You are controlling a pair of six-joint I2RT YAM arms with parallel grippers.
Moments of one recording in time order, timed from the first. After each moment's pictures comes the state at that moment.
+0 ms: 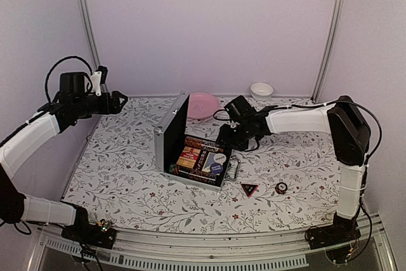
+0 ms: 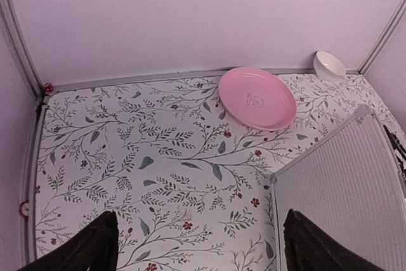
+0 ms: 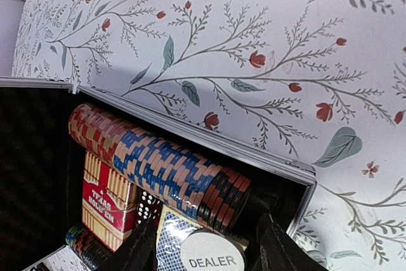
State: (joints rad) left arm -0.13 1.18 0.98 -0.25 0.19 -0.09; right arm 0.77 2.02 1.43 -0.35 -0.01 0.85
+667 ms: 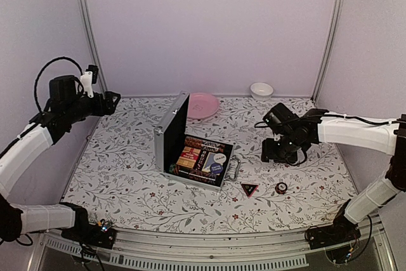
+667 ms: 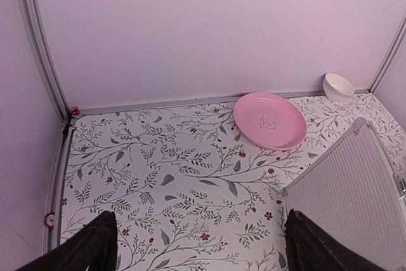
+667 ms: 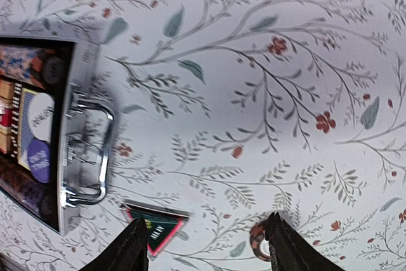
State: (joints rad) left arm -0.13 1.04 0.90 -0.19 0.12 -0.06; right arm 0.74 1.50 1.08 -0.73 0.18 0.76
